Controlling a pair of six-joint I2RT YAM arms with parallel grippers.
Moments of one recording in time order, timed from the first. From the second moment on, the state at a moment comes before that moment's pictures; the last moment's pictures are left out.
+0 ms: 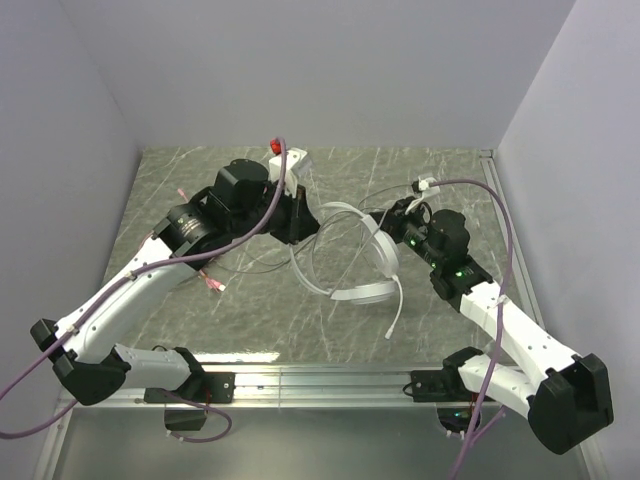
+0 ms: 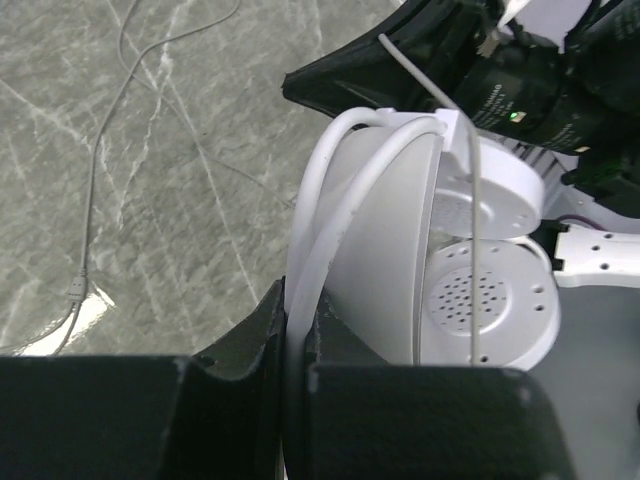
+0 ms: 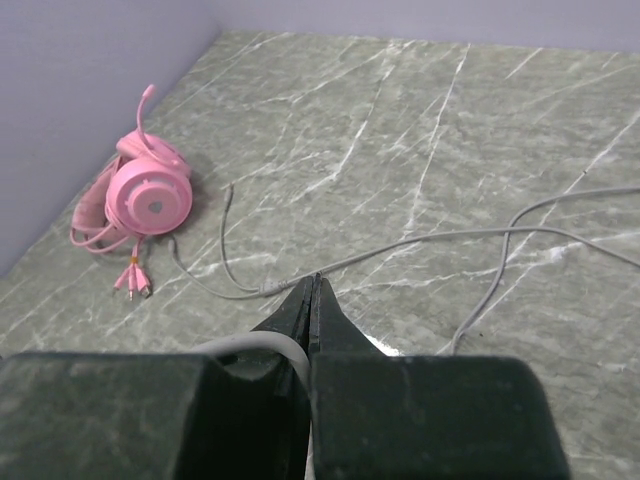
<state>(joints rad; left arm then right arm) -0.80 1.26 1.51 -0.70 0.17 -0.34 0.42 1.01 0.68 0.22 -0.20 0.34</state>
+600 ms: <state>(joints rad) -0.78 1.28 1.62 -0.70 0.37 -0.41 0.42 1.04 0.64 0.34 -0.25 0.38</state>
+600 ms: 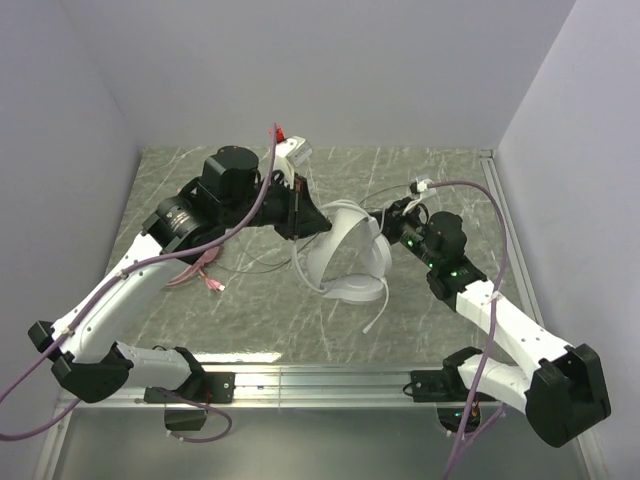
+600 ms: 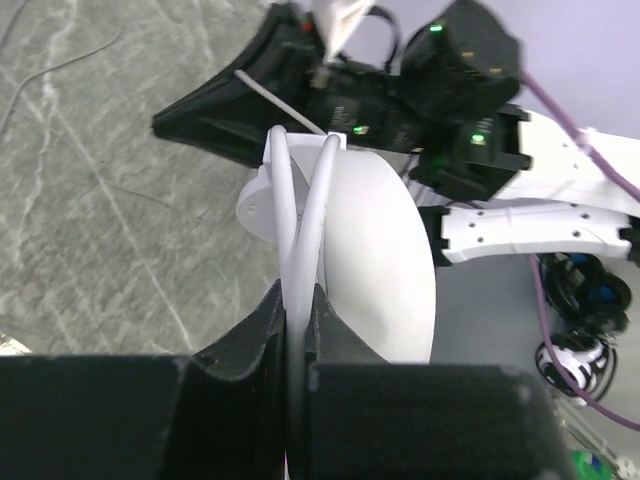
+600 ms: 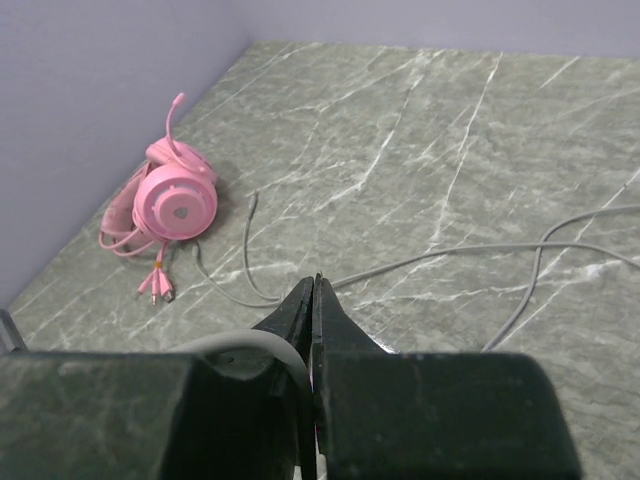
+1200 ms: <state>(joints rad) -0.78 1.30 1.65 -0.70 0.52 -0.46 0.41 1.07 0.55 0.46 -0.27 0.42</state>
